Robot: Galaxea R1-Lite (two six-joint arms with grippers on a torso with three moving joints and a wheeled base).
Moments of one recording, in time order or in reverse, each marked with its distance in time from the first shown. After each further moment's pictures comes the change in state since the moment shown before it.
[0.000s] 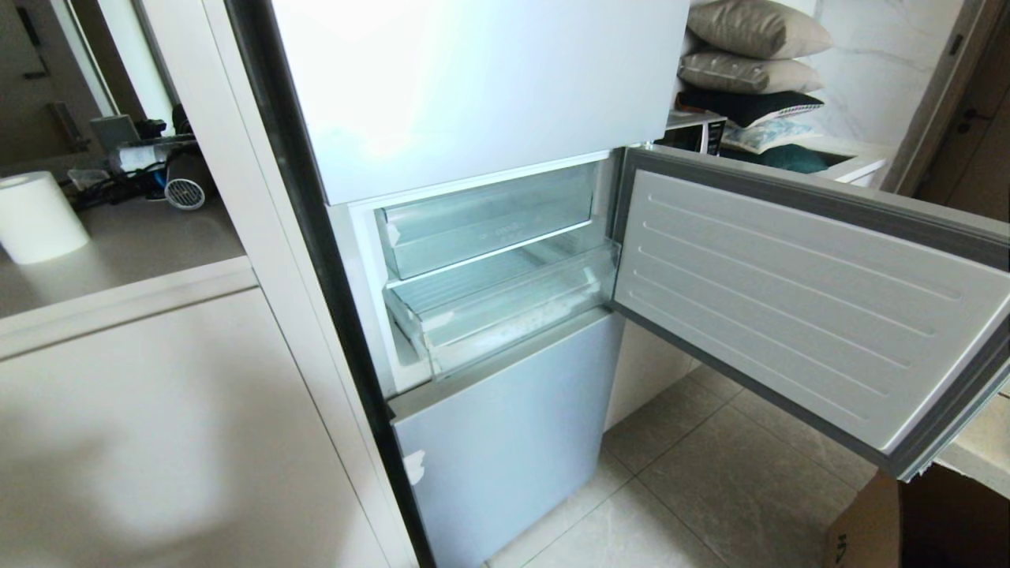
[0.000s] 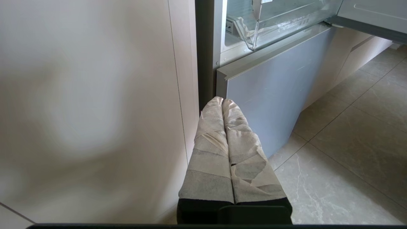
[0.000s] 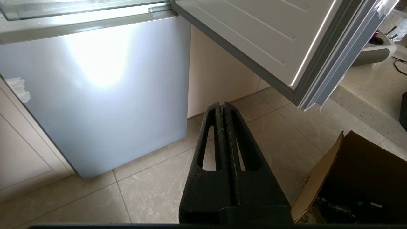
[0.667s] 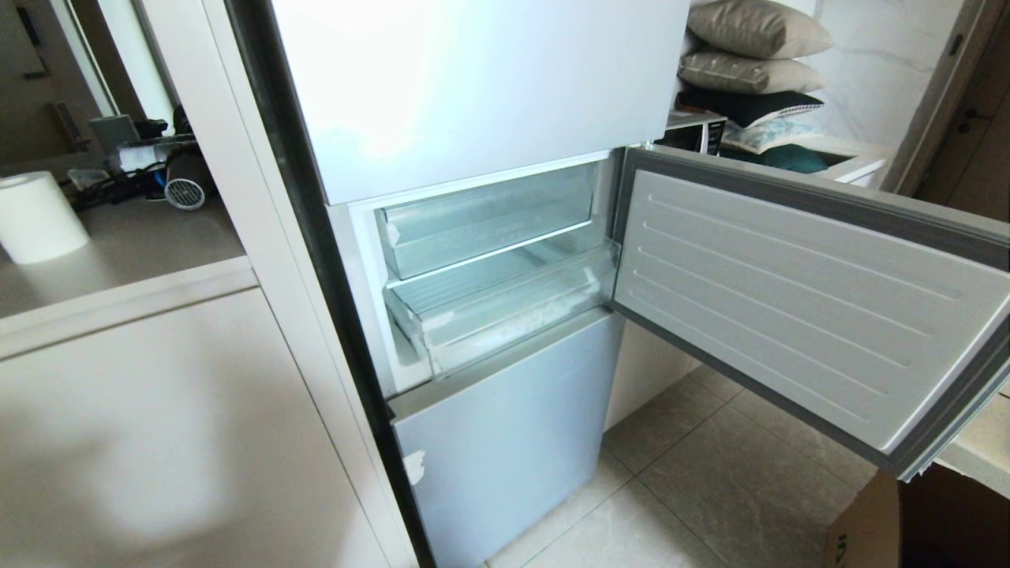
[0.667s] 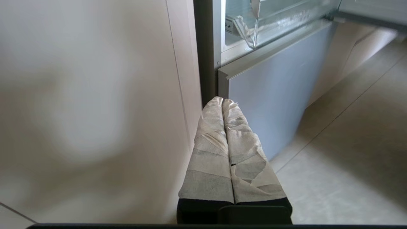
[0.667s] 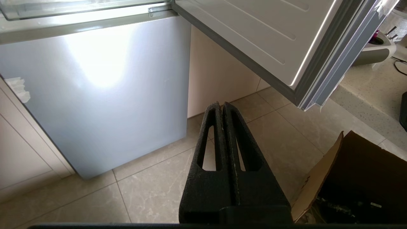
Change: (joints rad) left arm 0.000 0.000 -0.006 -0.003 -0.002 0.067; right arm 0.000 0.000 0.000 0.001 0.000 0.000
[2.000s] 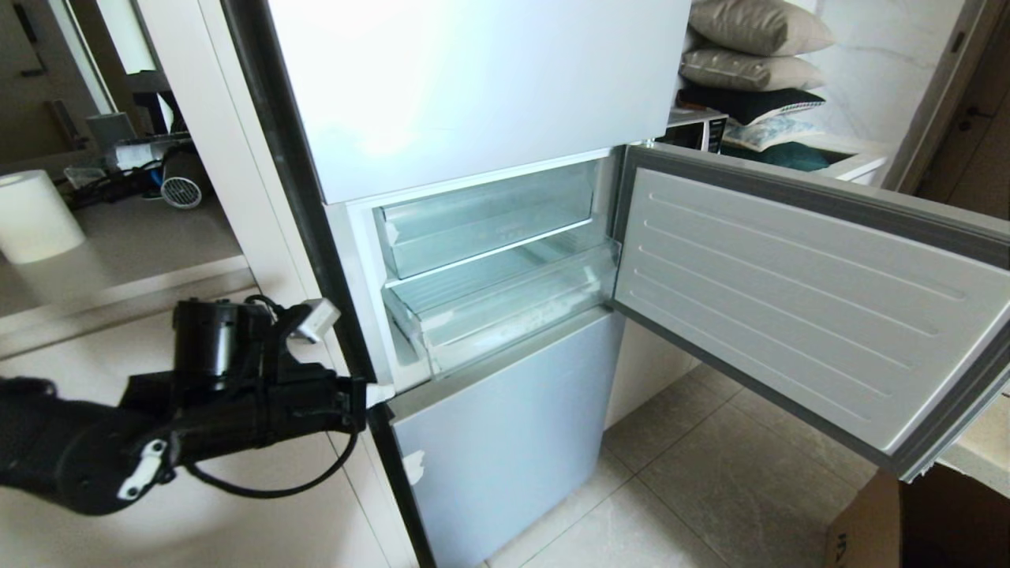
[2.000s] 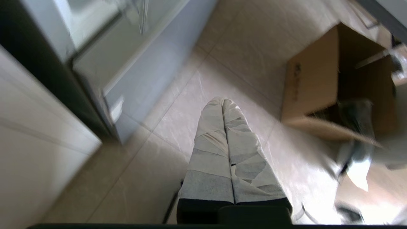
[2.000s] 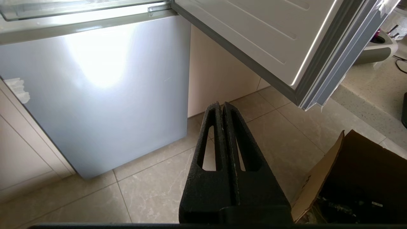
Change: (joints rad) left arm -0.251 1.773 -0.697 -0.559 -0.303 -0.168; right arm 0.000 0.001 0.000 0.000 0.000 0.004
